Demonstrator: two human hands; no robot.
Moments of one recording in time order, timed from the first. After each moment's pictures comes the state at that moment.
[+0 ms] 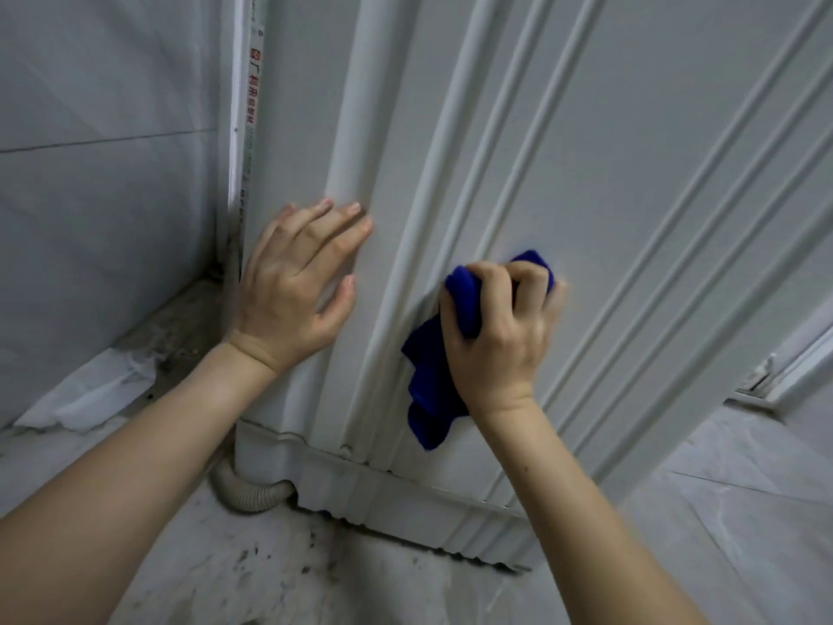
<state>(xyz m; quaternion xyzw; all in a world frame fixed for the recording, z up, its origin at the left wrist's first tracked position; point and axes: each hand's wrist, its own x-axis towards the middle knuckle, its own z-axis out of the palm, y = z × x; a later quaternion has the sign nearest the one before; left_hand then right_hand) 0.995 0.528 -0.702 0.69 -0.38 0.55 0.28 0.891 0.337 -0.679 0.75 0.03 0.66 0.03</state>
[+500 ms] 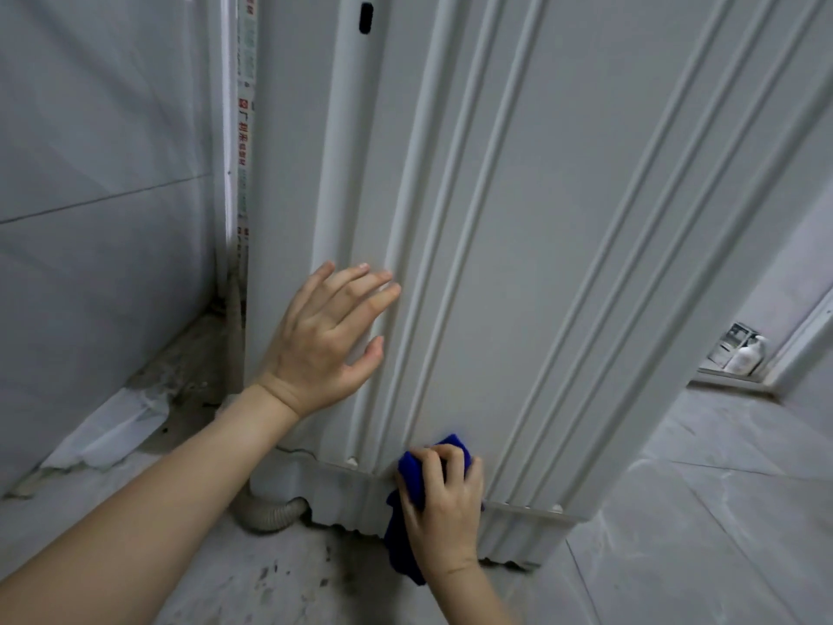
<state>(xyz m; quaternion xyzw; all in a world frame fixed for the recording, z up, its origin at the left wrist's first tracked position) 0.961 0.518 -0.701 0.68 -0.45 0.52 0.24 0.827 0.355 -0.858 0.87 -0.04 0.49 -0.03</state>
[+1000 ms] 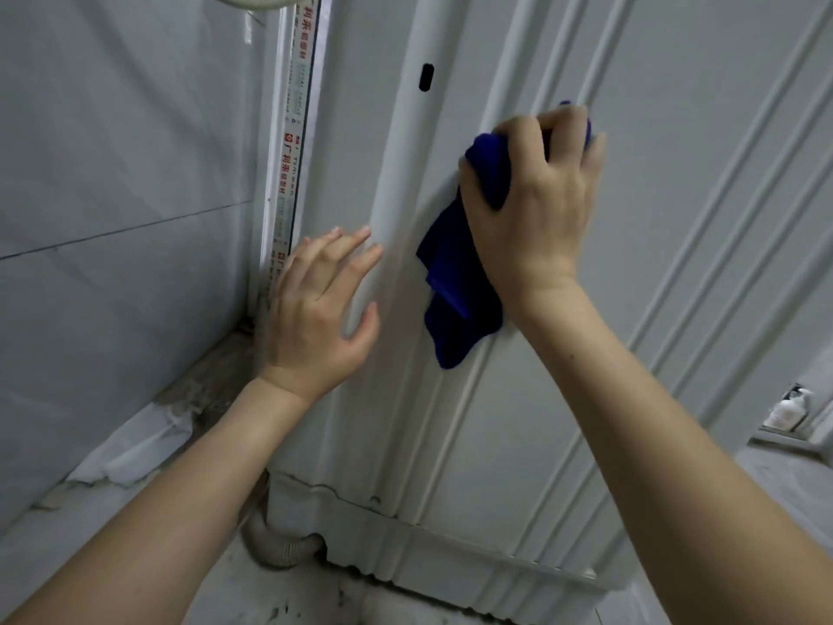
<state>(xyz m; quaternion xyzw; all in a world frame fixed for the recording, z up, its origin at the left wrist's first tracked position) 0.985 0.543 -0.662 0.69 -0.34 0.54 0.34 0.917 0.382 -0.525 0.71 0.05 0.71 0.02</state>
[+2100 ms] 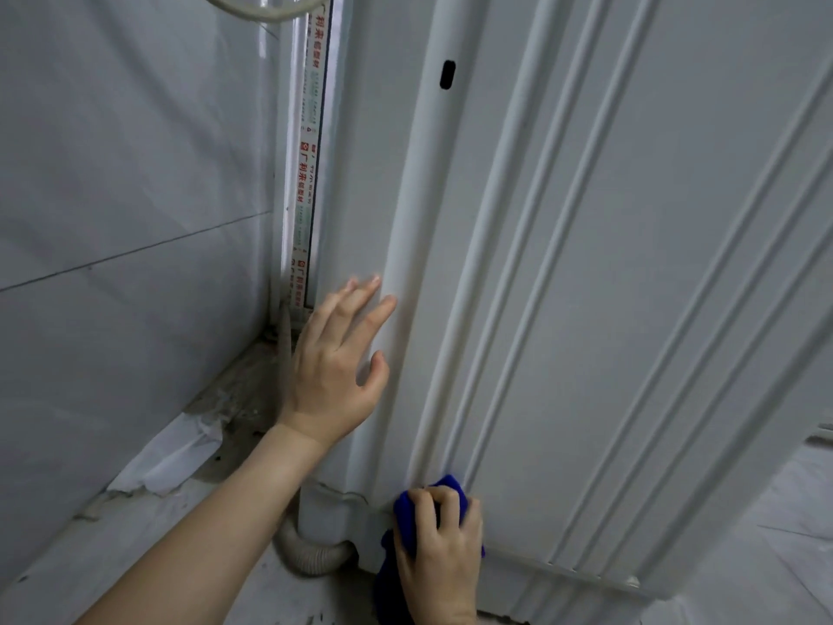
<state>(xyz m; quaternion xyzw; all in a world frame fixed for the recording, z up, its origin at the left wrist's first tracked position) 0.987 0.549 -0.707 0.73 -0.35 0.48 0.33 0.870 0.407 -0.872 0.88 -0.05 0.48 -0.04</state>
